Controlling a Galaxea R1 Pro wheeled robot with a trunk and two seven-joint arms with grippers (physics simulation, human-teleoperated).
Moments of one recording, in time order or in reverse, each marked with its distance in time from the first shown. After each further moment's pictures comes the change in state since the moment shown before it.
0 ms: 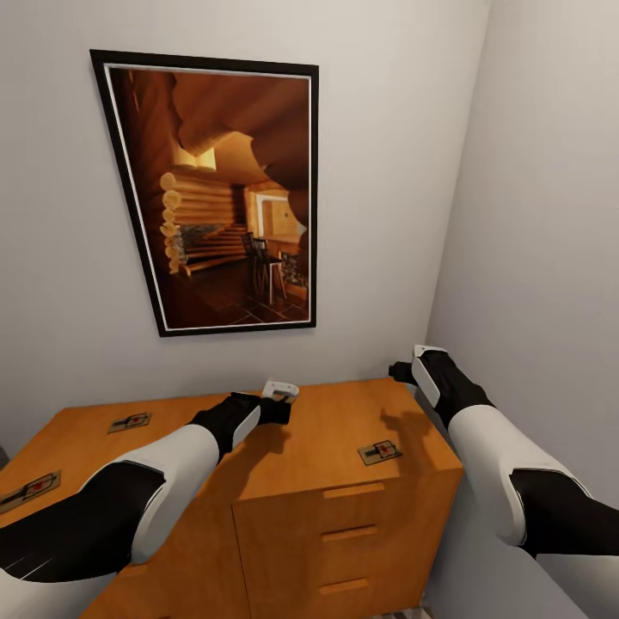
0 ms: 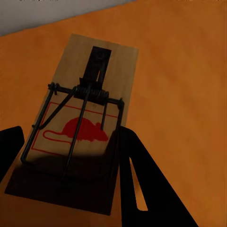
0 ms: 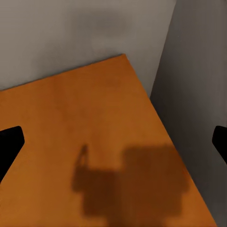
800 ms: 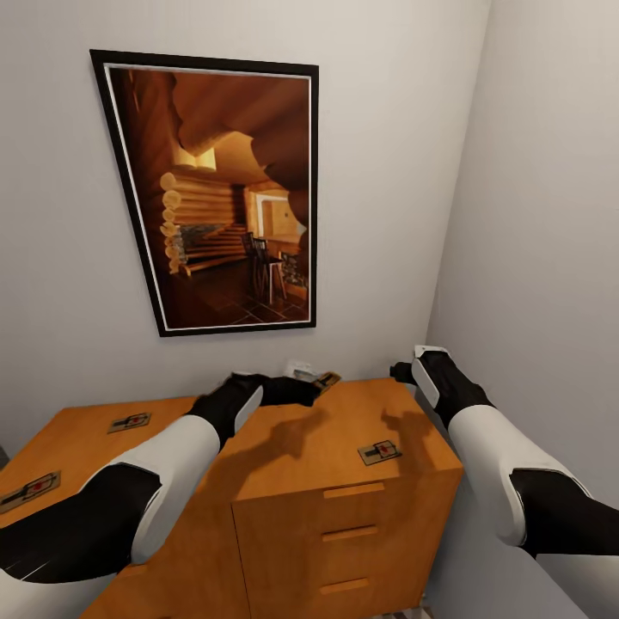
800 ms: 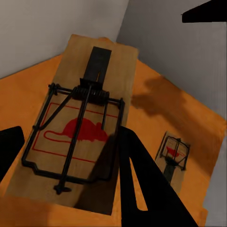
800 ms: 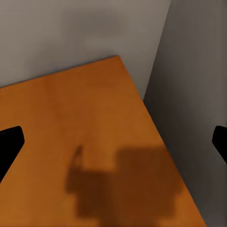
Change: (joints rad) left arm 0.001 0.000 -0.007 -0.177 -0.002 0.008 -0.472; right arm 0.000 0.000 -0.001 0.004 0.034 -0.003 -0.002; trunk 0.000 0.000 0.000
